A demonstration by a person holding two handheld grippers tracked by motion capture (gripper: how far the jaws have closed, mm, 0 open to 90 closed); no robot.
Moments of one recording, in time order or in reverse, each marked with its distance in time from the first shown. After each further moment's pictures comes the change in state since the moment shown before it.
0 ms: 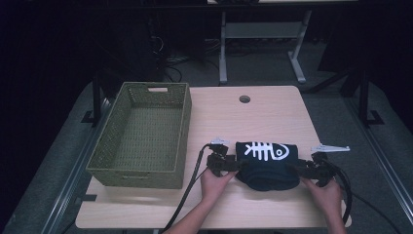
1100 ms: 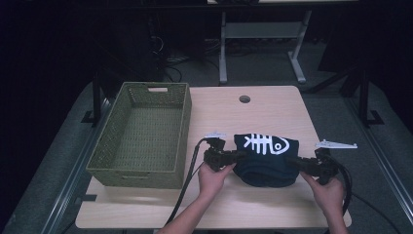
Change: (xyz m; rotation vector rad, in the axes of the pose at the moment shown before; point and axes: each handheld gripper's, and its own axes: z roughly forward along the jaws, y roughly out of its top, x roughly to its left) left arm -0.016 0.024 -0.035 -0.083 -0.077 0.028; right arm 0.028 0.020 -0.026 -0.088 0.094 0.032
